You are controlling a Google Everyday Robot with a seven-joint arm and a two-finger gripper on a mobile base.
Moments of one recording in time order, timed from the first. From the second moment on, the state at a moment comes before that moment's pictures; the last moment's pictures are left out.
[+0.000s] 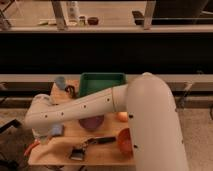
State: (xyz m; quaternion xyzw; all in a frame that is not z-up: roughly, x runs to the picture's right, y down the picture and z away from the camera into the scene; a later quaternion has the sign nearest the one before) arm -0.308 0.241 0.715 -0.32 -0.18 -0.10 0.92
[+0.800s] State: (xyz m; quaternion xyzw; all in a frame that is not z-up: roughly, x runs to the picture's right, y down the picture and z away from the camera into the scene) arm -0.294 0.247 0.728 -0.33 -0.17 -0.11 0.92
